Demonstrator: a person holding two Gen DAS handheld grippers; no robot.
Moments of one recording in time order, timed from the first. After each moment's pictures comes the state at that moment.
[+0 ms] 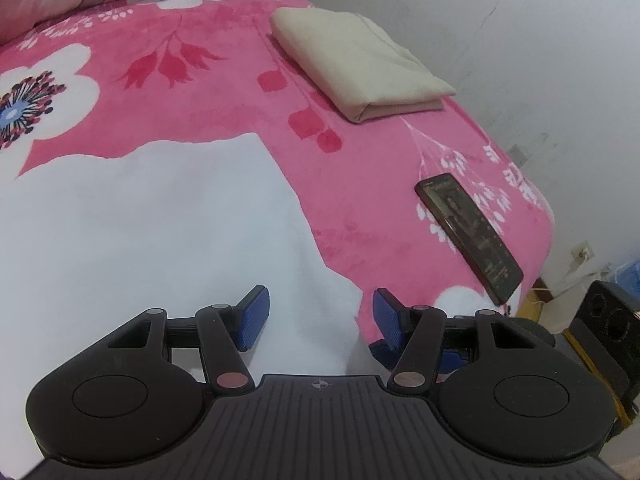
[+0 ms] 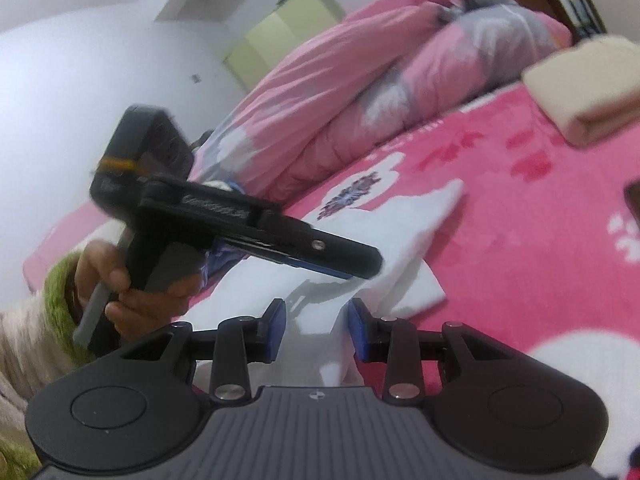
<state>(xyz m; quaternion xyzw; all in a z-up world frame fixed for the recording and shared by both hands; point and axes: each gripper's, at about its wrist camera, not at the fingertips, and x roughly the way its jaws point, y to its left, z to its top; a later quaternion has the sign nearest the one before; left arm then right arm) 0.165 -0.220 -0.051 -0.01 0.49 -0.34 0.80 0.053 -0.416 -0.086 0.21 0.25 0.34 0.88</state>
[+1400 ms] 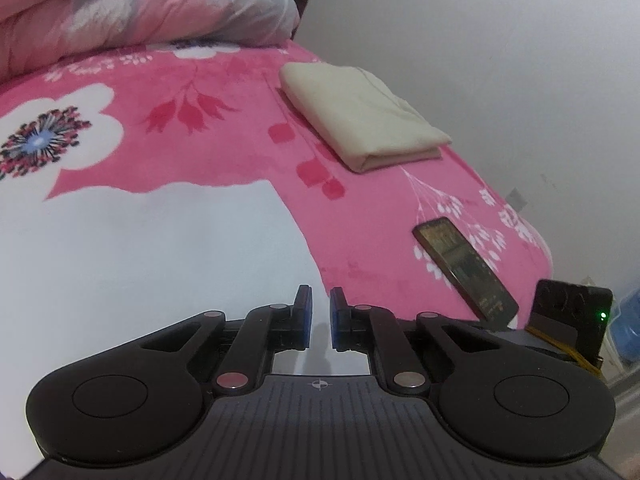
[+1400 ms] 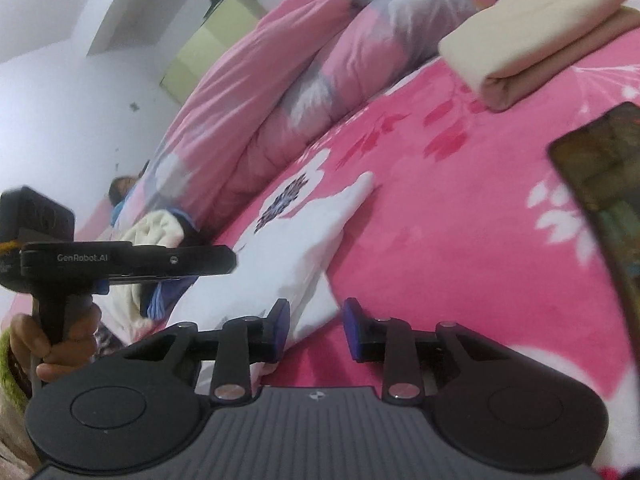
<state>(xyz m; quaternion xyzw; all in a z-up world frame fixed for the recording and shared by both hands) 0.150 -0.204 -0.039 -0.04 0.42 -0.33 0.84 0.094 -0.456 -0.117 0.29 0.30 0.26 0.87</state>
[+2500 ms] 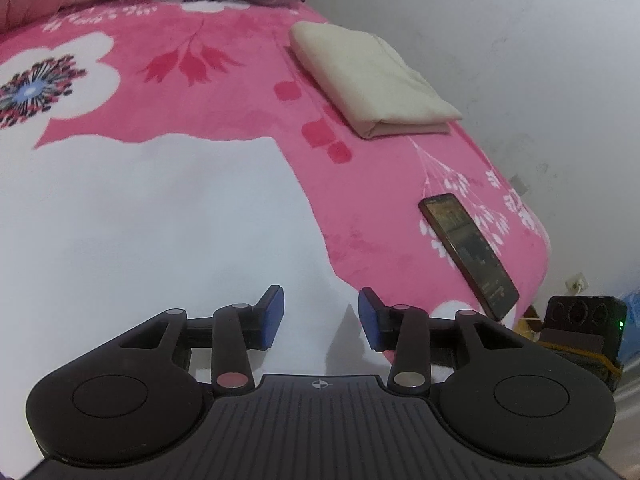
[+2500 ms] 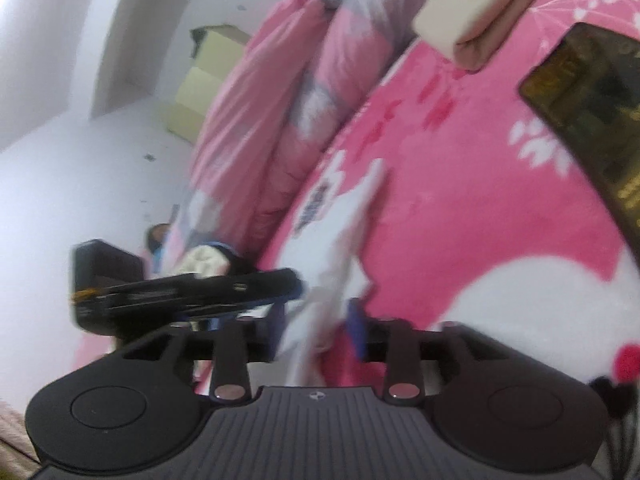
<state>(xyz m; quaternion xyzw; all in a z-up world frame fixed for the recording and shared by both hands) 0.159 -0.205 -0.058 -0.06 0.48 -0.33 0.81 0.066 -0.477 -0.126 0.42 0.29 0.29 0.81</state>
